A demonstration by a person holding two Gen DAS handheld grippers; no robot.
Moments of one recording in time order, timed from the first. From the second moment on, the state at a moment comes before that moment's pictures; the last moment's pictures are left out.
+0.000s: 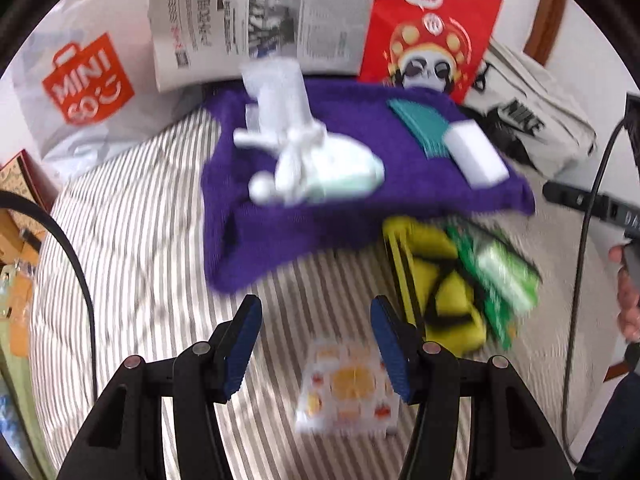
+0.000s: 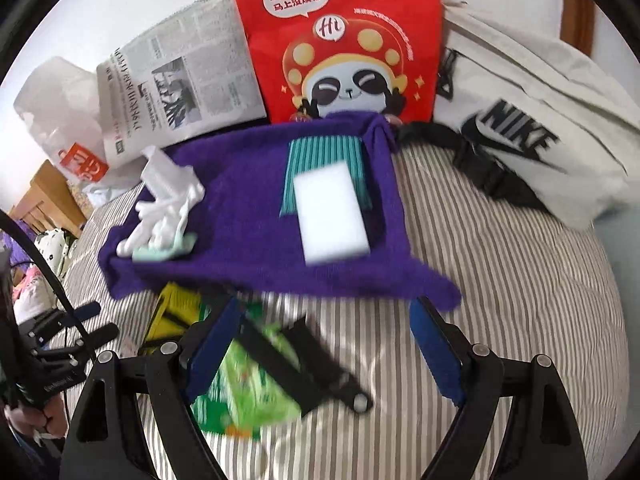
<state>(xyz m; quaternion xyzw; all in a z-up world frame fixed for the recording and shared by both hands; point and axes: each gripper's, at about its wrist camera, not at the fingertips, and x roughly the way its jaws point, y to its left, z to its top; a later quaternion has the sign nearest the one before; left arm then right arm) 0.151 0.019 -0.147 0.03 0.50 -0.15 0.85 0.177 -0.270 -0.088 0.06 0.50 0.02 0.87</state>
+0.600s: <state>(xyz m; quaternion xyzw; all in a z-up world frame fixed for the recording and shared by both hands) 0.101 -0.003 -0.182 0.10 0.47 -0.17 0.86 0.105 -0.270 -0.114 0.10 0.53 0.01 0.84</state>
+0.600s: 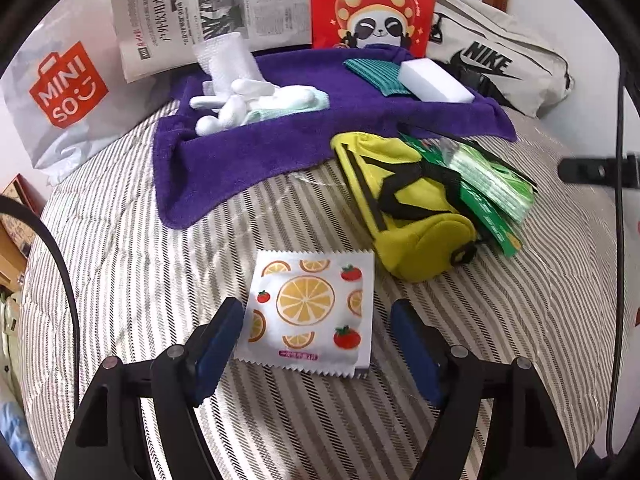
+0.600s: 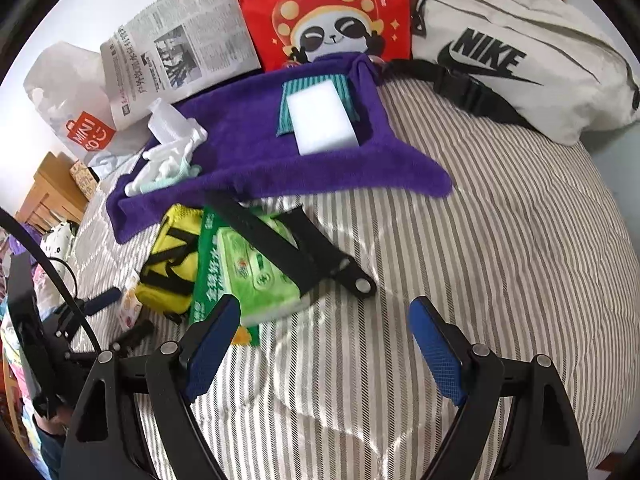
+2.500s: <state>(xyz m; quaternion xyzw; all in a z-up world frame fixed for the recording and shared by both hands) 0.099 0.014 -0.176 0.05 0.46 -0.20 0.86 0.123 -0.276 -0.144 0.08 0.56 0.01 0.82</state>
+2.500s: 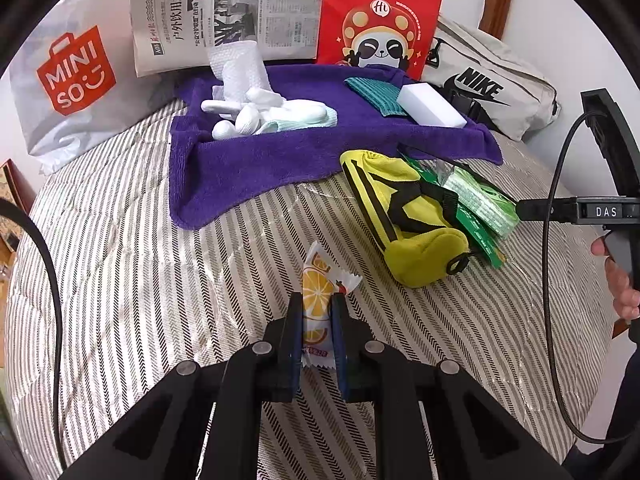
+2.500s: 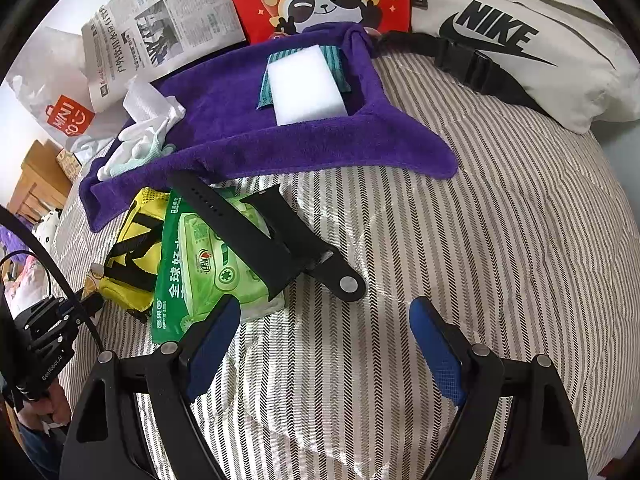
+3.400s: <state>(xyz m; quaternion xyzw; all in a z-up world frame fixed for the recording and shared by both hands) 0.095 0.019 -0.178 0.04 0.46 -0.20 0.87 0.155 -0.234 -0.144 -0.01 0.52 0.10 0.85</state>
